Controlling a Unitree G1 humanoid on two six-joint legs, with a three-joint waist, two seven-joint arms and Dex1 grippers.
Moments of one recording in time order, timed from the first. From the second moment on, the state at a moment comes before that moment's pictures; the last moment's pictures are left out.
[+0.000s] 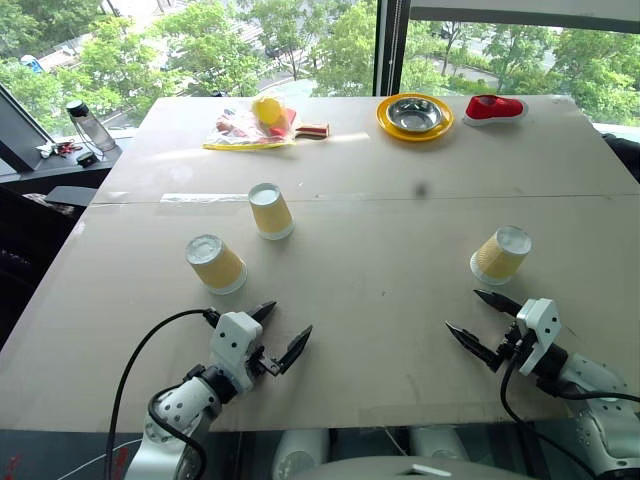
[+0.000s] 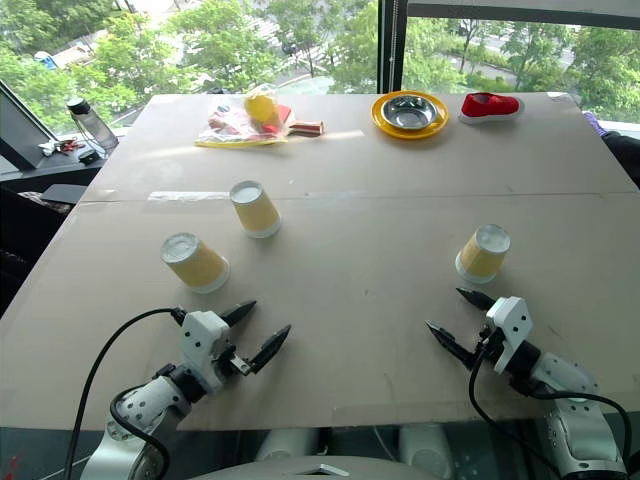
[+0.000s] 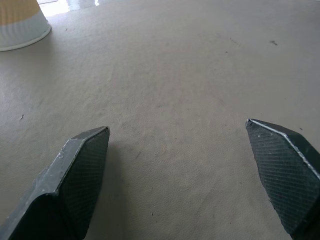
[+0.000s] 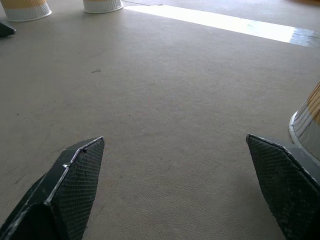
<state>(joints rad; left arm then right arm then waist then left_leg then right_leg) 0.41 0.40 0.05 -0.33 -0.25 0.01 -0.62 0.22 -0.49 -0.08 -0.06 0.38 -0.13 0.87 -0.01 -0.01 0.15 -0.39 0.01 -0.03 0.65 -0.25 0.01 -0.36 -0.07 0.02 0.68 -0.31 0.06</state>
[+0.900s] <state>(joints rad) 0.42 0.45 0.07 -0.36 -0.30 0.04 -0.68 0.26 -0.44 -0.06 -0.16 0.38 -0.11 0.84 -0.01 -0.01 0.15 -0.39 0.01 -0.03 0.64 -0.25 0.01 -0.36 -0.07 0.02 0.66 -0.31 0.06</state>
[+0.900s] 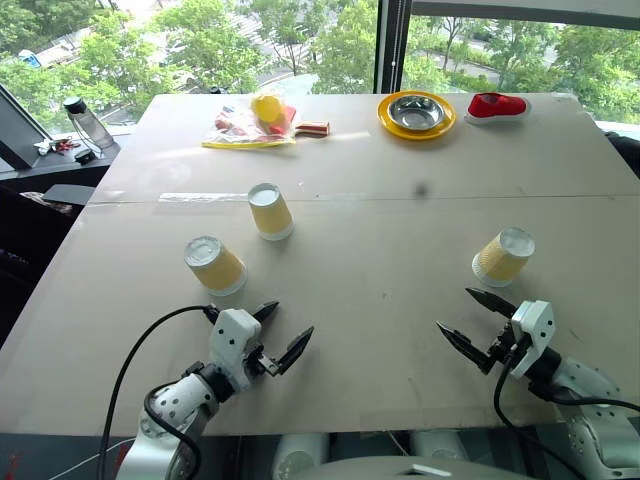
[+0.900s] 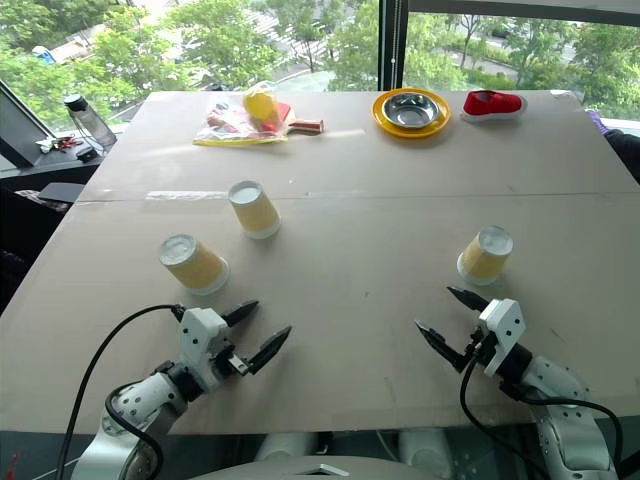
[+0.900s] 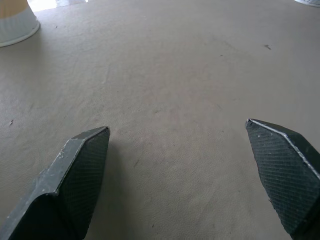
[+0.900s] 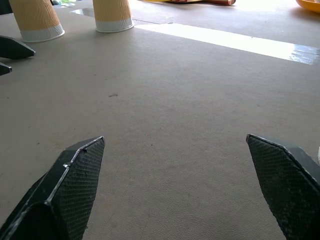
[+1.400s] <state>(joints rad) 0.53 0.26 0.29 -0.34 -0.29 -0.15 -0.46 0.18 -0.52 0.00 -0.37 0.58 0.00 1.02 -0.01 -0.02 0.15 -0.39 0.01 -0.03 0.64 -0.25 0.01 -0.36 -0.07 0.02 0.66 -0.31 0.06</state>
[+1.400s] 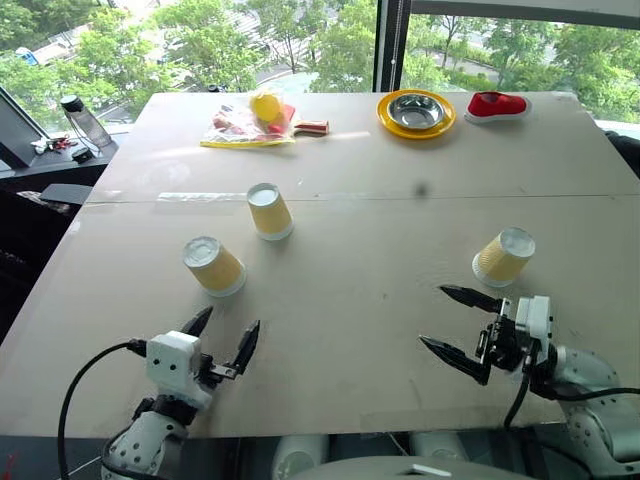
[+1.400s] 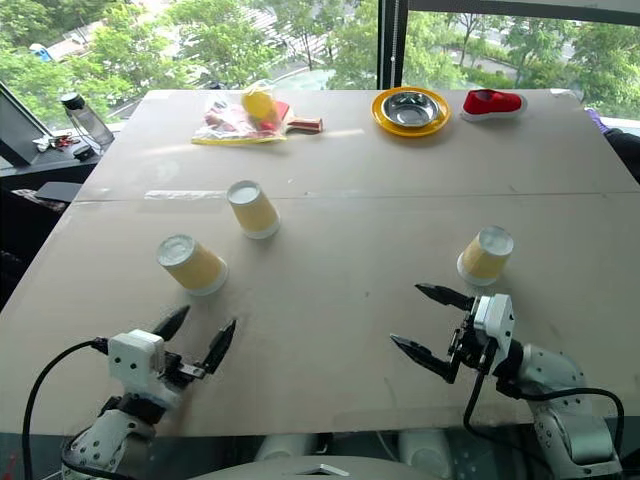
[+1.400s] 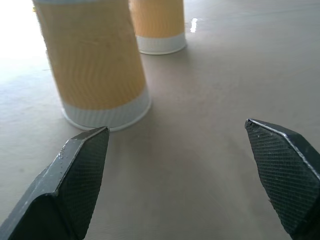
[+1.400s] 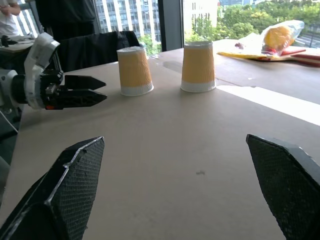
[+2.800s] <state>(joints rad) 0.08 0.39 0.31 -0.22 -0.26 0.02 -0.34 0.06 -0.45 0.01 -0.38 0.62 0.06 0.97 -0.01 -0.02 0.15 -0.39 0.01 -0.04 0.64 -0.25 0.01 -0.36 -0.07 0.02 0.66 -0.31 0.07</state>
